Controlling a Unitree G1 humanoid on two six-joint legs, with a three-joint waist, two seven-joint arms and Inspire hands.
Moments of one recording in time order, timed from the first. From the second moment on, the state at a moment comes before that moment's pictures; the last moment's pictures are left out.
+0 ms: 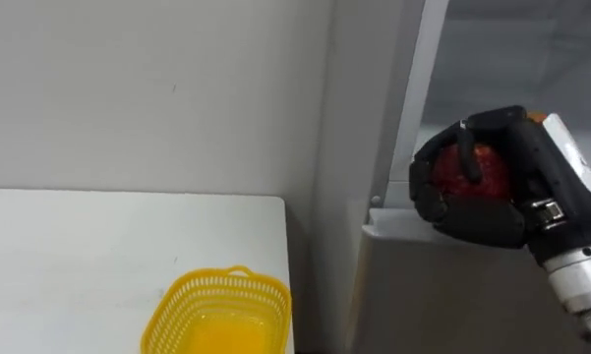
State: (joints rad) left arm 0.21 0.26 0.02 1.01 0.47 0.08 -0.01; right arm -0.18 -0.48 -0.07 -0.31 0.01 -0.03 -0.05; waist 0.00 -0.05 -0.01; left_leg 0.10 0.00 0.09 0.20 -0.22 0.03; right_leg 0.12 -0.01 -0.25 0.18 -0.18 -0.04
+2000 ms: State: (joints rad) left arm 0.12 0.29 -0.14 1.05 0.47 0.04 -0.07; right arm -0.31 -0.34 0.42 -0.01 -0.55 -0.04 0.08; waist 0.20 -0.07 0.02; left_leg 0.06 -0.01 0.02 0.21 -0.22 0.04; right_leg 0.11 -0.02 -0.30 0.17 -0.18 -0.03
